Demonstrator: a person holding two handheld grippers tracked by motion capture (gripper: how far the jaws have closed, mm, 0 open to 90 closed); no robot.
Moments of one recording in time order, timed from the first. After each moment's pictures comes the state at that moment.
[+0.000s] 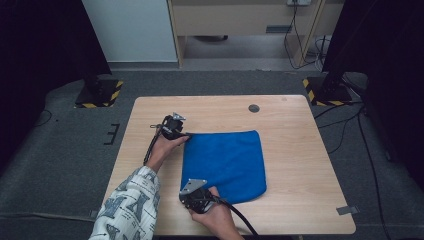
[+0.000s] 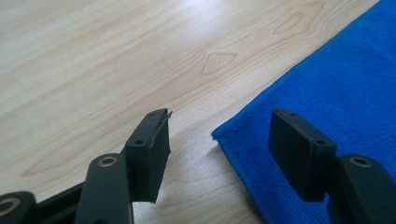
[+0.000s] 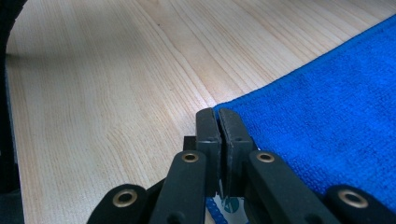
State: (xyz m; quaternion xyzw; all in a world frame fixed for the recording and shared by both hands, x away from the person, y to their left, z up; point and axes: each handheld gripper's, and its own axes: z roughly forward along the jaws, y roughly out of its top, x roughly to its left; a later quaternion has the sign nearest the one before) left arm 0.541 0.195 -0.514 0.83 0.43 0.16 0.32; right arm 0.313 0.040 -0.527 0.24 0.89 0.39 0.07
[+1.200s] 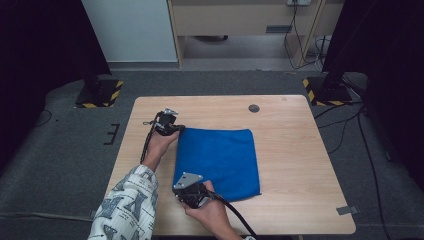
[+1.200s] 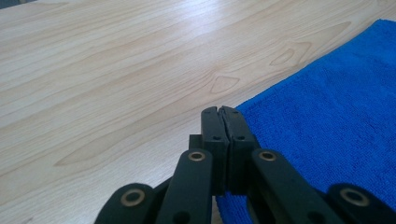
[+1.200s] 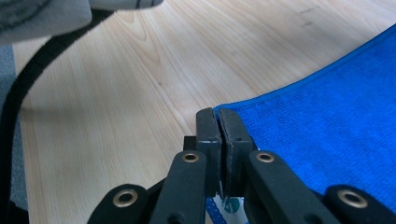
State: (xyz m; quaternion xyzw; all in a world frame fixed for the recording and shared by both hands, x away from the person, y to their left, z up) left arm 0.538 0.213 -0.489 0.80 0.46 0.15 0.36; right arm 0.318 0.055 -0.501 0.23 0.87 0.42 0.10
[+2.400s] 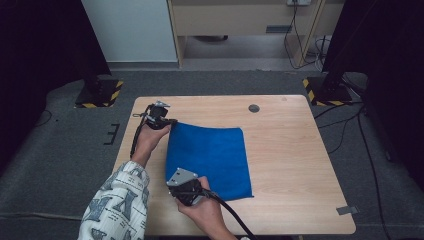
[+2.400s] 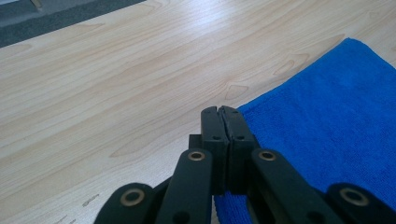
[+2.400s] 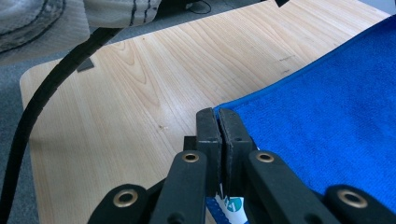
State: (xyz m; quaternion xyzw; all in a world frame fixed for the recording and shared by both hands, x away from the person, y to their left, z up) left arm 0.535 0.233 -0.448 0.81 0.45 0.16 0.35; right arm 0.312 0.067 -0.467 0.23 0.85 0.44 0.14
